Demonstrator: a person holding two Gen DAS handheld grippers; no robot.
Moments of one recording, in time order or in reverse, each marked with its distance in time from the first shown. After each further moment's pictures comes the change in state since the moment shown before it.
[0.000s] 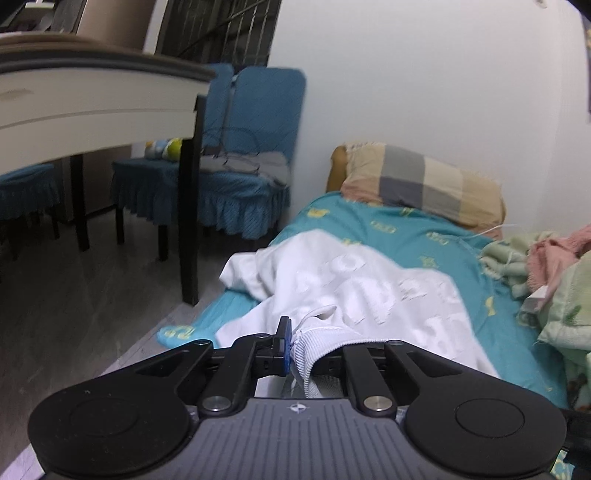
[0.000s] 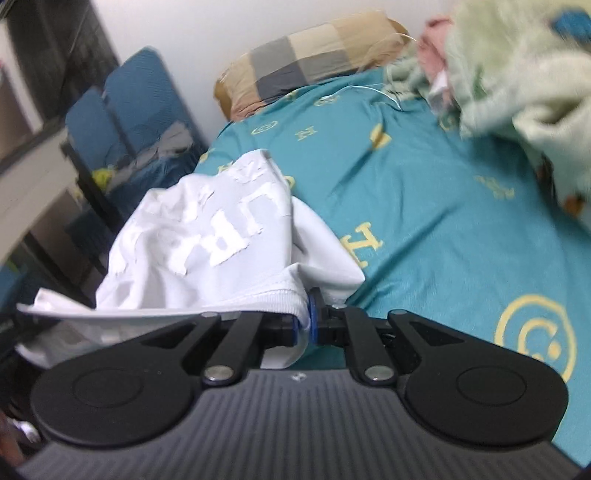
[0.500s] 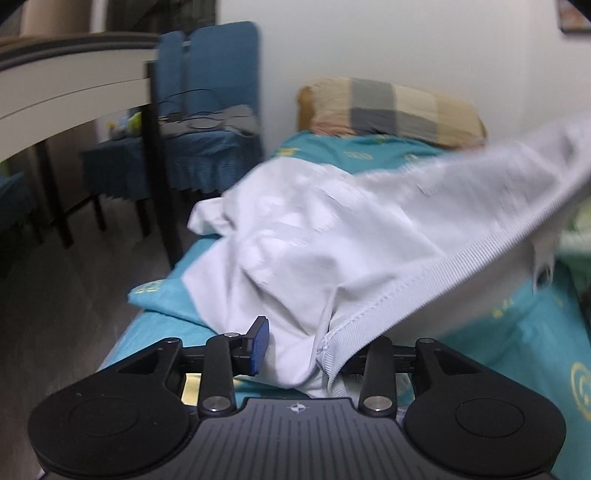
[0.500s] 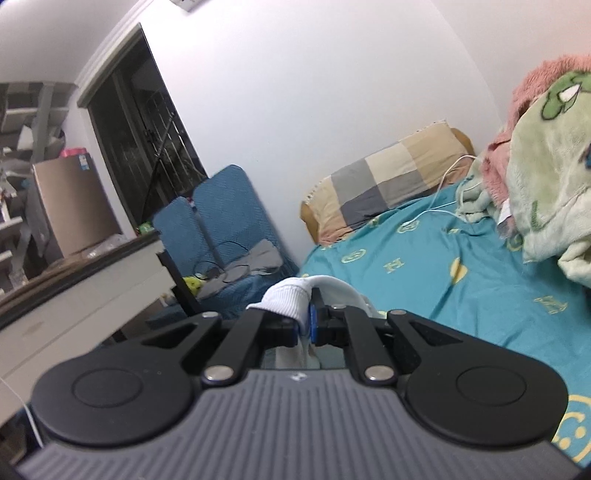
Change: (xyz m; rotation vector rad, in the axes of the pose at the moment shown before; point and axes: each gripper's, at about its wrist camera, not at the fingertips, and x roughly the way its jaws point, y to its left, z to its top) left arm 0.040 -0.012 -0.040 0.120 0.188 0.005; right arm -0.074 0.031 0.037 -0.052 -0.328 0.236
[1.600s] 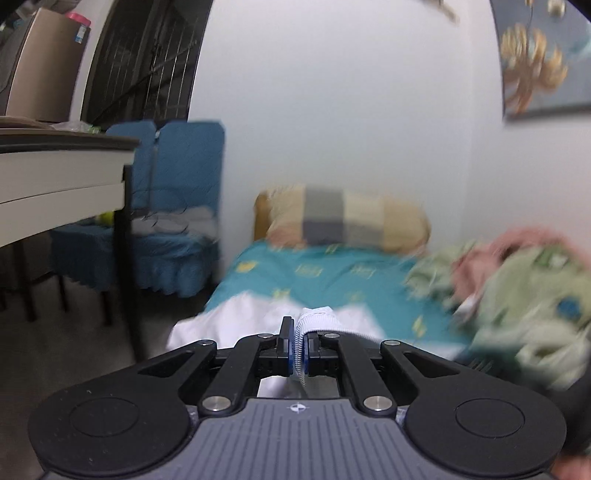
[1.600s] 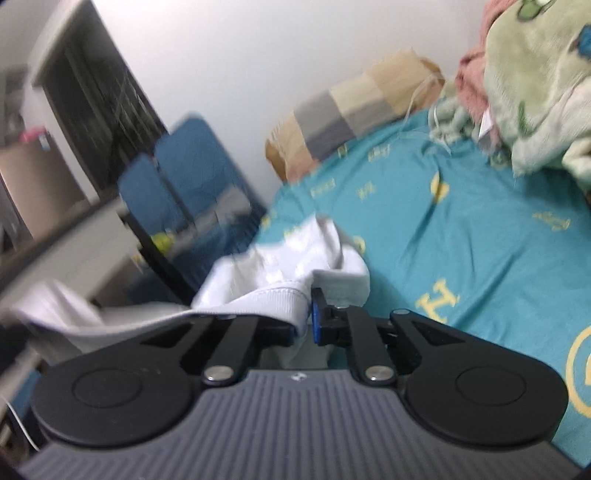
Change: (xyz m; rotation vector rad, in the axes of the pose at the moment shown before) left arm -0.083 0.013 0.043 0.041 -0.264 -0.170; right arm 0.039 -0.023 -0.032 0.134 0.122 -0.041
